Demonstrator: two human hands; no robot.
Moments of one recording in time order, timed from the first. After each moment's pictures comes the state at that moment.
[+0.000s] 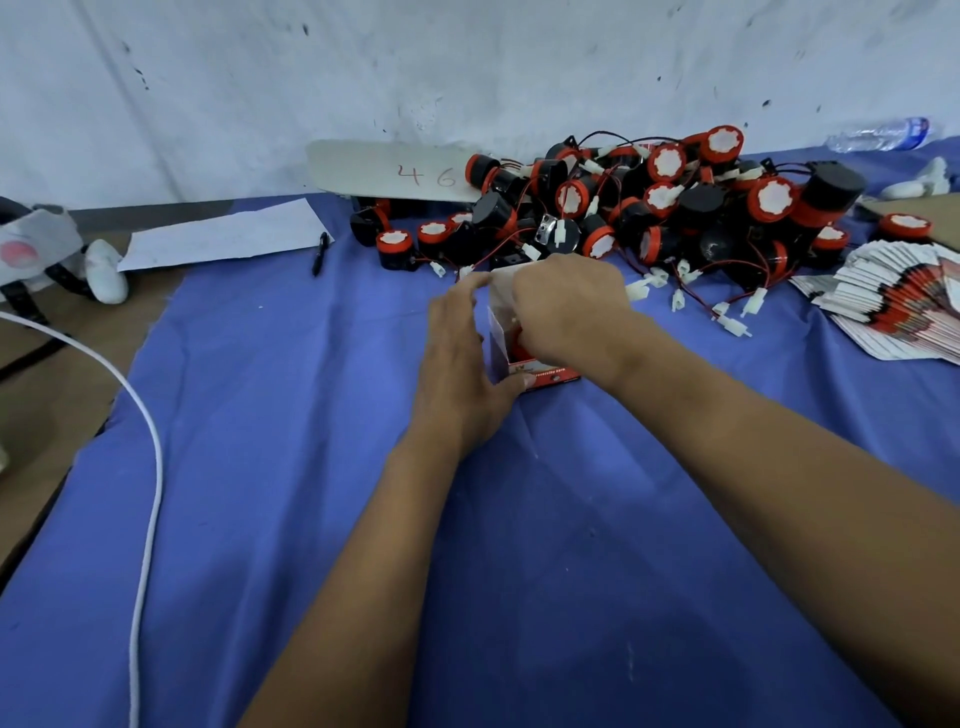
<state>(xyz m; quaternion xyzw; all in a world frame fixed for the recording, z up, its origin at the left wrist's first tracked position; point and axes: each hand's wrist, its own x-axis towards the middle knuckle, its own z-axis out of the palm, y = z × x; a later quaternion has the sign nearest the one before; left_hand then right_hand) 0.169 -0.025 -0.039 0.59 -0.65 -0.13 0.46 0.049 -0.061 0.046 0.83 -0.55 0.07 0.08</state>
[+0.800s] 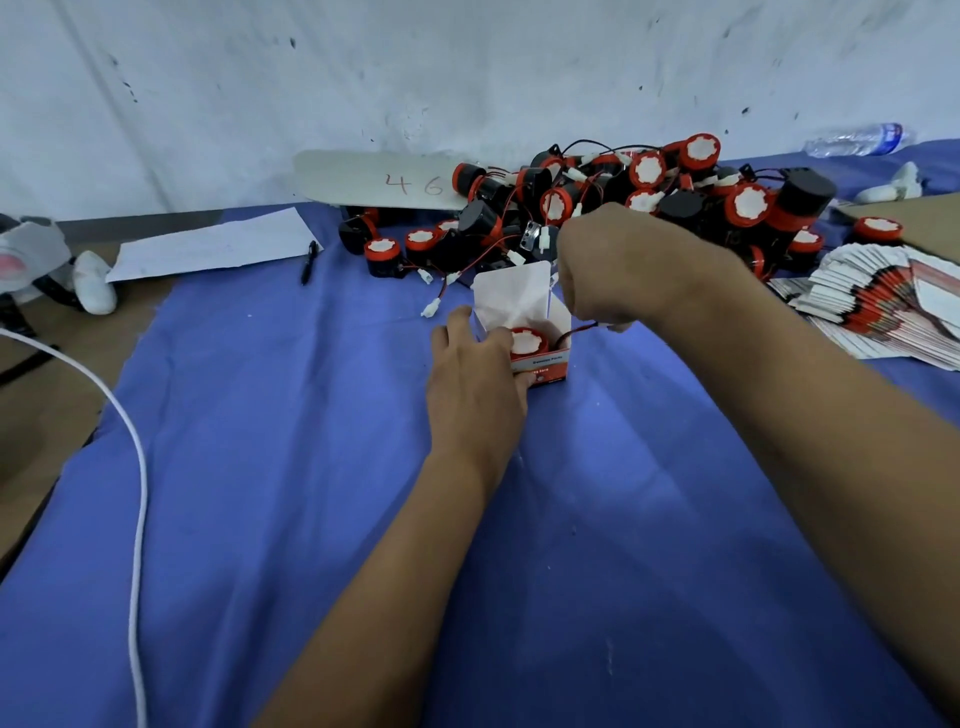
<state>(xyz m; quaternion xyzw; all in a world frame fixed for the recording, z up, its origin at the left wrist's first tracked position) 0.132 -0.013 -0.034 0.71 -0.64 0.03 0.30 0.002 -0.057 0.101 0.85 -0.53 0.02 0.04</state>
